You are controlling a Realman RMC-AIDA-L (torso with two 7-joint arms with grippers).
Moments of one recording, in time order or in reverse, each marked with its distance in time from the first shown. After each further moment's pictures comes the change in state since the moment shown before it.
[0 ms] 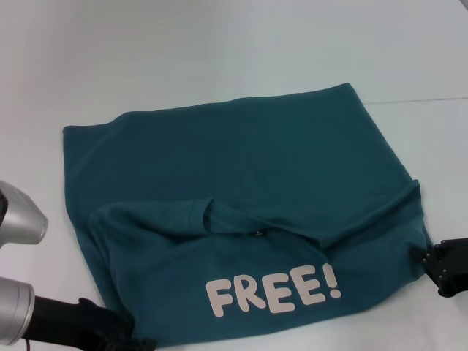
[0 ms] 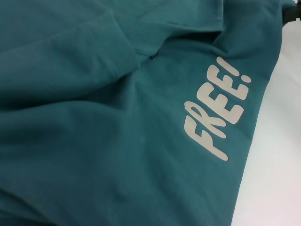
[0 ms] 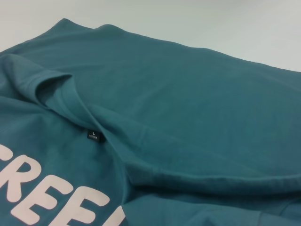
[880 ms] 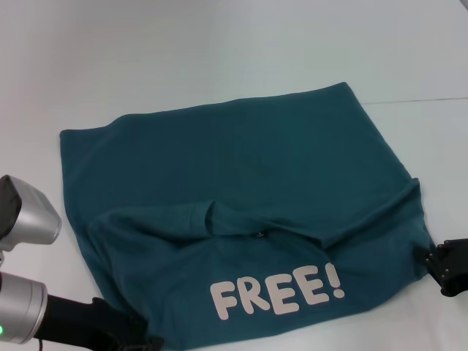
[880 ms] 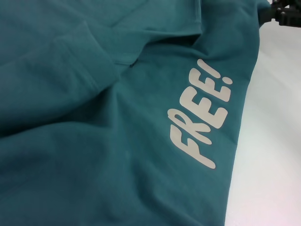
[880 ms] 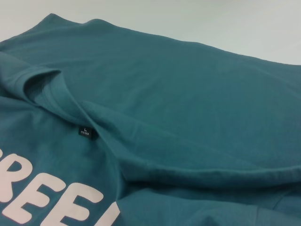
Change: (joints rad) left arm -0.020 0.002 0.029 -0.031 -0.028 -0.002 0.024; right arm 0.010 -0.001 0.008 0.016 -0.012 0.009 0.003
